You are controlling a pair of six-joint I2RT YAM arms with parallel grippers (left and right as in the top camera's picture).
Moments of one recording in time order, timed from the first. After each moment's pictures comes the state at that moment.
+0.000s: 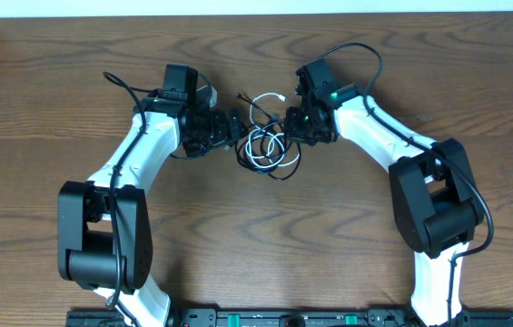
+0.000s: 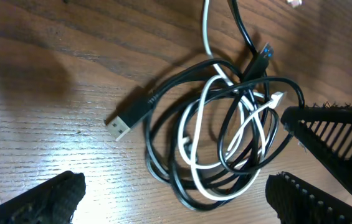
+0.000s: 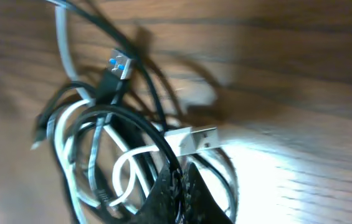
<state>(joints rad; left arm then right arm) -0.14 1.83 1.24 -0.66 0.44 -0.41 0.44 2.12 1.53 -0.62 -0.31 0.54</state>
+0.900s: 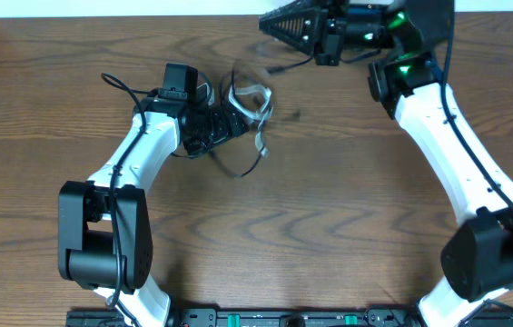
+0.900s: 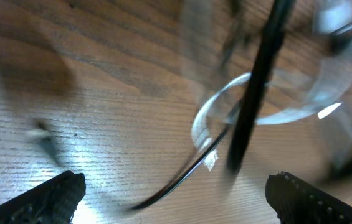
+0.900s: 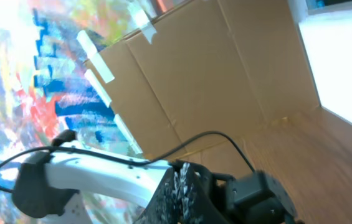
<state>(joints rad) -0.14 1.83 1.24 -0.64 0.43 -0.49 0.31 1.82 1.63 0.71 -1.28 0.94</state>
